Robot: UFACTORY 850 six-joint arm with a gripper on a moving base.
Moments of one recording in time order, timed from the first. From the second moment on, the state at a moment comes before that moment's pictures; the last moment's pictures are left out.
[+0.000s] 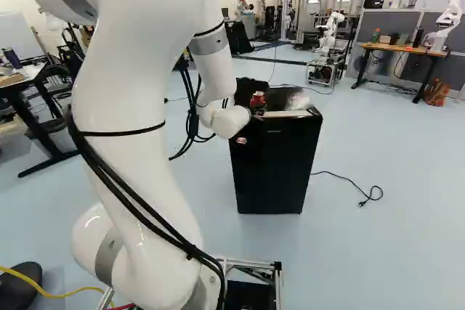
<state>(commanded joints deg) -14.2 -18.7 -37.3 -0.1 57.7 3.6</state>
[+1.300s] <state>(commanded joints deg) -14.2 -12.8 -37.0 -0.1 57.7 3.6</state>
